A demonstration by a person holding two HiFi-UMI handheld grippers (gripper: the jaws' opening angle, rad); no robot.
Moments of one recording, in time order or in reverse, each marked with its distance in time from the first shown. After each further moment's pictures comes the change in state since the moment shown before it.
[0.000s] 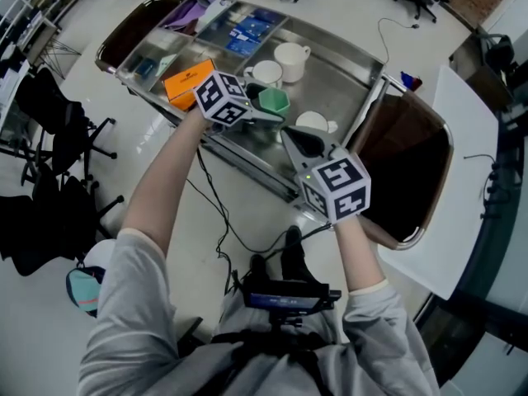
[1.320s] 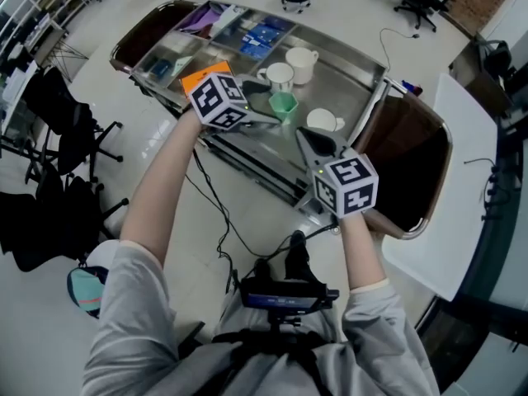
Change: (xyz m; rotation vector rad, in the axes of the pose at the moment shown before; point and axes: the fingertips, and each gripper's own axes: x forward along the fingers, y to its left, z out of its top) left arm -0.065 -0.034 0.011 0.086 0.066 0.133; right arm -0.017 0.012 -0.002 0.032 -0.022 -0.073
